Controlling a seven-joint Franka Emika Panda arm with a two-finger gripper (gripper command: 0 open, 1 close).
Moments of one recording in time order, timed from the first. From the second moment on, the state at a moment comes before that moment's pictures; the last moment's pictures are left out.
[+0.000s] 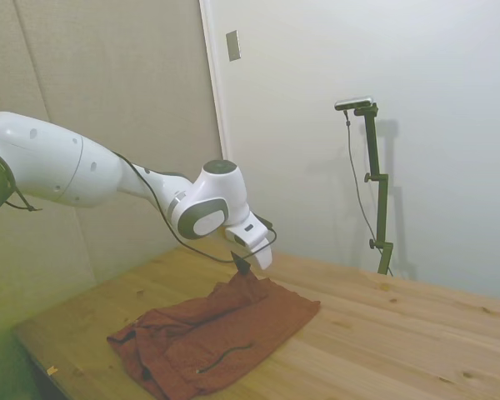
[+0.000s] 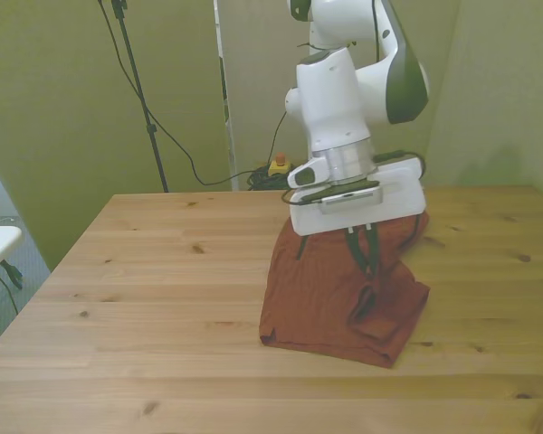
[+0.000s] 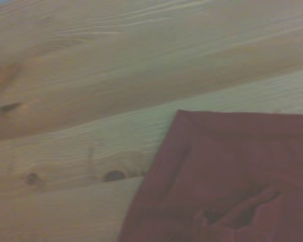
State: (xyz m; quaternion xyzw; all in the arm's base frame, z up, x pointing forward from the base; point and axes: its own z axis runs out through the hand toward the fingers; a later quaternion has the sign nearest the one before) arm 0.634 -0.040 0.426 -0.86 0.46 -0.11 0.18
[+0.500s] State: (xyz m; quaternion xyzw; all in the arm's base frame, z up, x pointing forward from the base) arm 0.690 0.041 0.436 -0.87 0.43 -0.13 0.17
